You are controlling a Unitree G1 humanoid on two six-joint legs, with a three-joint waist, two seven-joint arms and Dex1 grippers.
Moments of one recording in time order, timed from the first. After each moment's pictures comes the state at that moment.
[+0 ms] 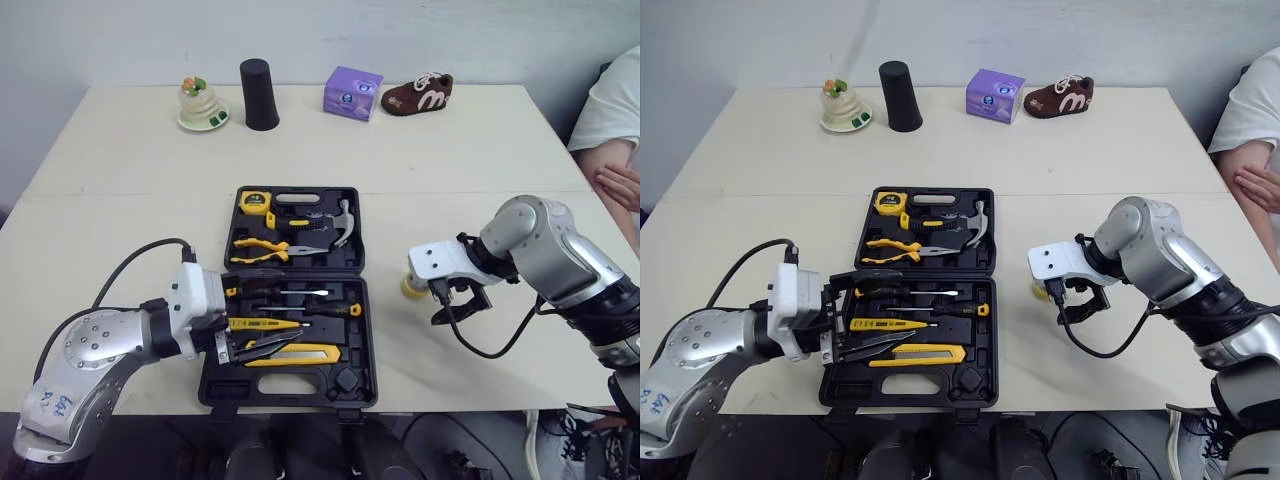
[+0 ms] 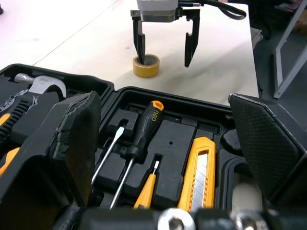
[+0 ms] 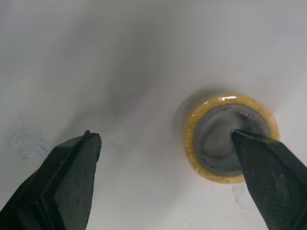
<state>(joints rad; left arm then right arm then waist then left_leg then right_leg) 0.01 0.73 0.17 -0.63 -0.62 0.40 -0.85 -0.87 -0.93 0.58 0.03 -0.16 0.40 1.55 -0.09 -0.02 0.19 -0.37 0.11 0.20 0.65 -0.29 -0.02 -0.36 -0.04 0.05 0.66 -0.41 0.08</state>
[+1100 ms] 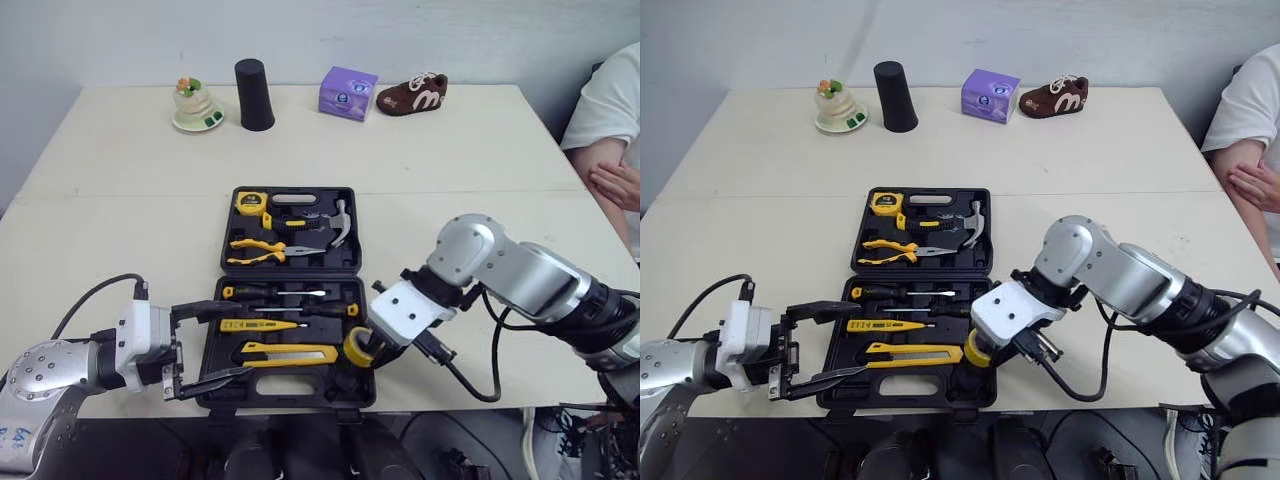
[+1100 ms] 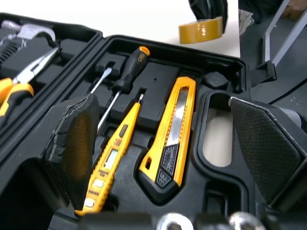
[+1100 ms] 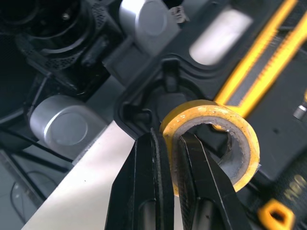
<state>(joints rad) 0.21 0.76 0.32 -0.45 -0.60 0.19 -1.12 -0.98 -0.86 0.81 -0.26 0.34 0.27 1.56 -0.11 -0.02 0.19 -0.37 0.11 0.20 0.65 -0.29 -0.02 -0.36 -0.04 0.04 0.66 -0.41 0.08</state>
